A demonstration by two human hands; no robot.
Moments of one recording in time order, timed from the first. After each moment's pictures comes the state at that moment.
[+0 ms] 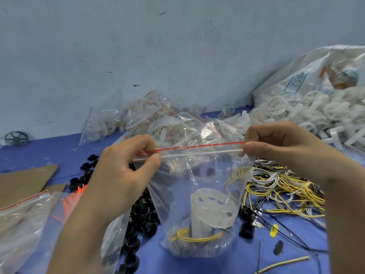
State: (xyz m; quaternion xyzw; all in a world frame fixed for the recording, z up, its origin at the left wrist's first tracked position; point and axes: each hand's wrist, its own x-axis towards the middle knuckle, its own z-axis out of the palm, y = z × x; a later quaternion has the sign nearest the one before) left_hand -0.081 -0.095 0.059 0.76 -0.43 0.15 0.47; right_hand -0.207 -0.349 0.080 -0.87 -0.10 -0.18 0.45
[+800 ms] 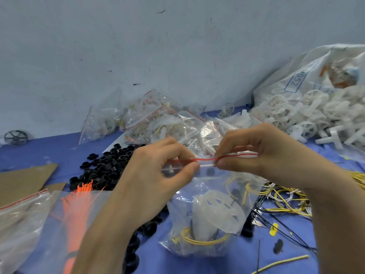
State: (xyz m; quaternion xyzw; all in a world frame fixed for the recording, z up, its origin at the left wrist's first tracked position) left_hand -0.108 -0.120 0.065 0.74 -0.49 0.10 0.44; right_hand -0.198 -0.317 0.085 -0.90 -0.11 -0.17 0.40
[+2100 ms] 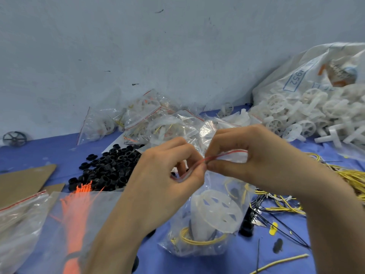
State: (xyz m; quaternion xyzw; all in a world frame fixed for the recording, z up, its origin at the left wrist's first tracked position) left_hand -0.120 -0.130 0.066 0.75 -0.51 0.15 0.40; right_hand -0.199 -0.298 0.090 -0.93 -0.13 -0.21 0.28
